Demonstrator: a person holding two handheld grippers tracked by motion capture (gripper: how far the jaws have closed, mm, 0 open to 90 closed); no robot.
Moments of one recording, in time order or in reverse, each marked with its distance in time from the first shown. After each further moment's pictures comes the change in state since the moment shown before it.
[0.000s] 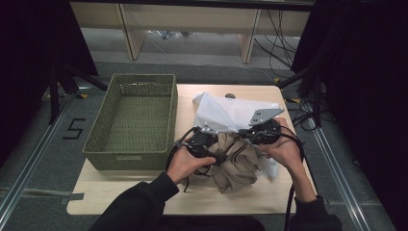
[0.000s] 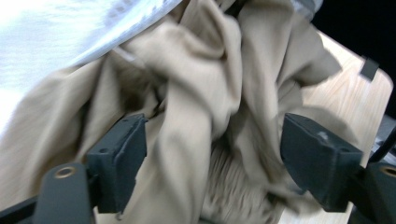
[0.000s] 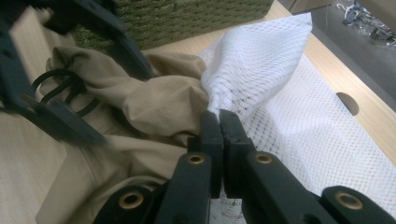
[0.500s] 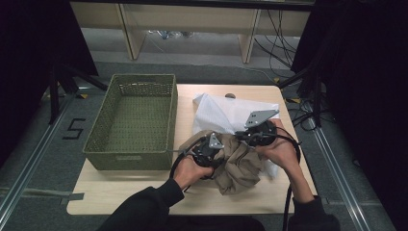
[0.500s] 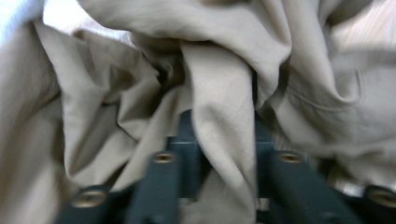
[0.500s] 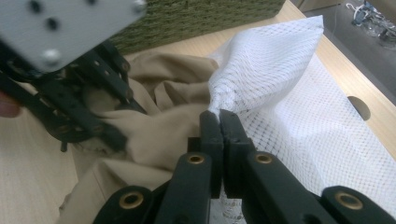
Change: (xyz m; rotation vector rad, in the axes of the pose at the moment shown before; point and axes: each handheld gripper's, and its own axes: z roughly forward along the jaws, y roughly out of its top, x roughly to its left) left arm -0.007 -0.009 0.041 -0.005 0.051 0.139; right arm 0.007 0.004 0.006 0.016 0.027 -0.036
